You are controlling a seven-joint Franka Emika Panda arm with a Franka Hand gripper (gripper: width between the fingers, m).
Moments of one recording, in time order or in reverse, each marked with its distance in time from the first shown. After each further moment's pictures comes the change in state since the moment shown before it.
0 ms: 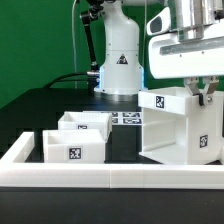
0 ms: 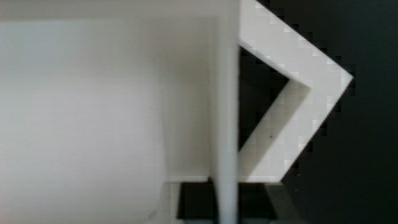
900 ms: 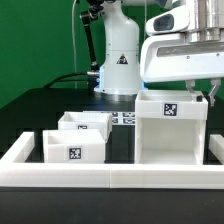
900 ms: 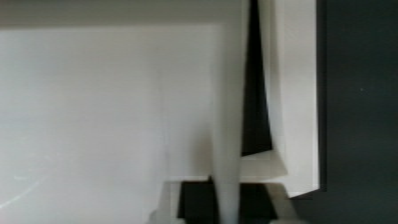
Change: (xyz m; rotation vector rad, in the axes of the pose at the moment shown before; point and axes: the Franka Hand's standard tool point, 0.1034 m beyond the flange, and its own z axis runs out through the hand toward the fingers) arm -0.012 0.010 0.005 -0.048 -0.007 -0.577
